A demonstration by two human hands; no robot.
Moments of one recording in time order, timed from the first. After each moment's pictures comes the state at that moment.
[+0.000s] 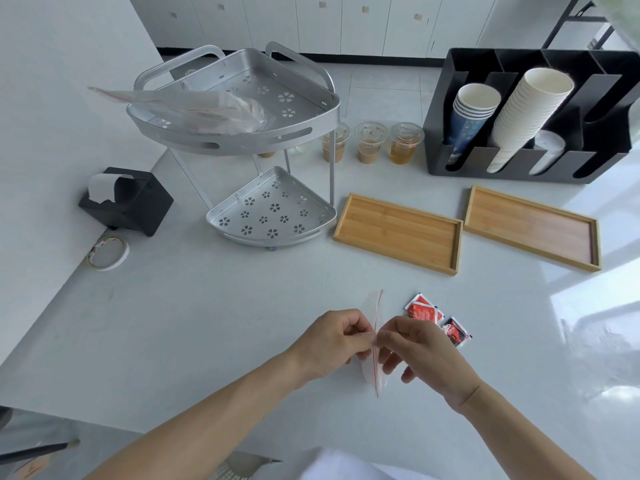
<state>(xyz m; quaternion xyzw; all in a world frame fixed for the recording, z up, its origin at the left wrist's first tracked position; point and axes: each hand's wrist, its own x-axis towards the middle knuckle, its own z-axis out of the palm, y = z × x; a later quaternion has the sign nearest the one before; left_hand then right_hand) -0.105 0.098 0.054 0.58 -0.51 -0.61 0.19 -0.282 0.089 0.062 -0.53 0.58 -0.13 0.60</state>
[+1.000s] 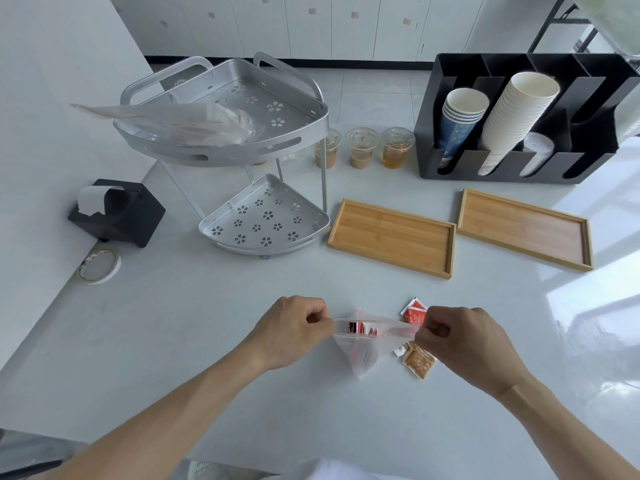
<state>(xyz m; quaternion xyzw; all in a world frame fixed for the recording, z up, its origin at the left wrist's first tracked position) -0.066 0.078 0.070 0.64 -0.62 -0.43 0.14 -0.327 0.066 0.069 -0.70 0.66 -0.06 0.26</state>
